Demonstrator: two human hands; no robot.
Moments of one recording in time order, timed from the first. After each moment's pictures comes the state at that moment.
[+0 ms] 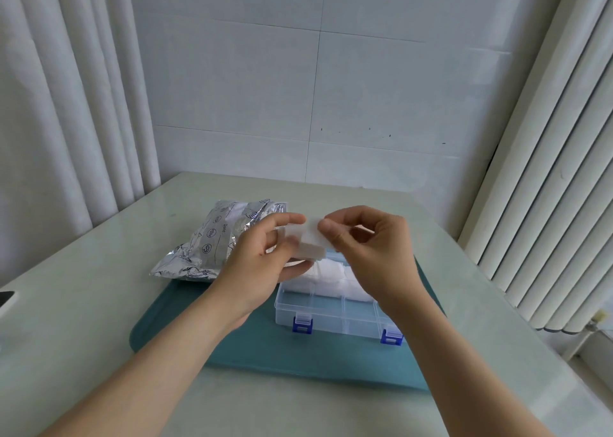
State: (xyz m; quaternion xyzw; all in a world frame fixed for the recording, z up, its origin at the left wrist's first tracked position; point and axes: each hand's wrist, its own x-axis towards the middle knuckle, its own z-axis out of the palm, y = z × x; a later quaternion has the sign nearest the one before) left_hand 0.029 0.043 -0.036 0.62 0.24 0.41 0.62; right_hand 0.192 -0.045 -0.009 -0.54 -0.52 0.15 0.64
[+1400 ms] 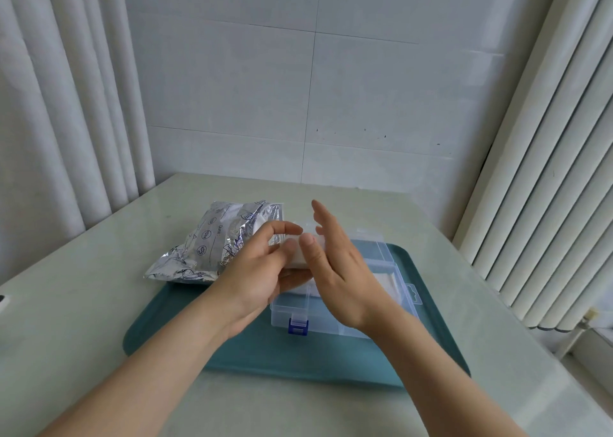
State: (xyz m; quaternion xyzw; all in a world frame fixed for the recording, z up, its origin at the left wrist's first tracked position) left_hand 0.031 0.033 -0.032 0.56 0.20 0.37 0.72; right_hand 0.171 -0.046 -0.027 -0.64 -0.64 0.14 0.41
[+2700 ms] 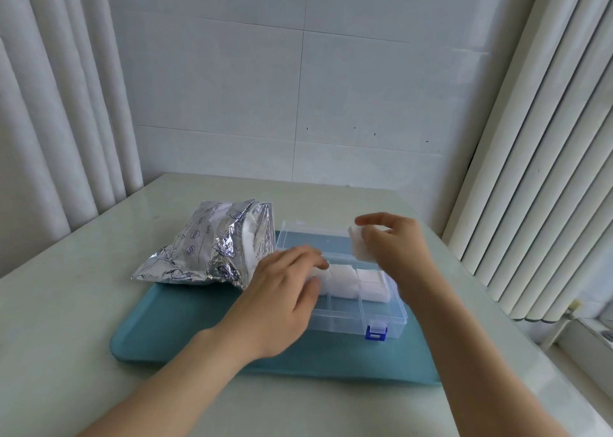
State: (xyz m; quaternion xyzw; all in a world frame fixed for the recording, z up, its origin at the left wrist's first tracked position) left_hand 0.044 0.021 -0.067 0.91 0.20 0.32 0.15; right_hand 0.240 -0.050 -0.006 -0.75 -0.36 0.13 0.54
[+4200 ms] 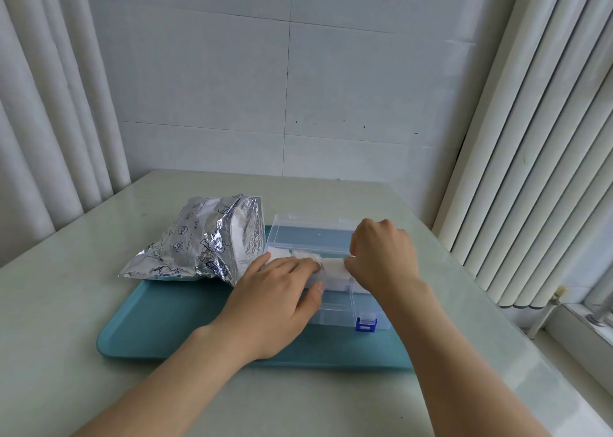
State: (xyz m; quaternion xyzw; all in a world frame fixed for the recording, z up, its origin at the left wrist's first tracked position) left_hand 0.055 0.016 -0.078 0.94 0.27 0.19 0.03; right_hand 0.241 -0.046 -0.026 -0.86 -0.48 -0.16 0.13
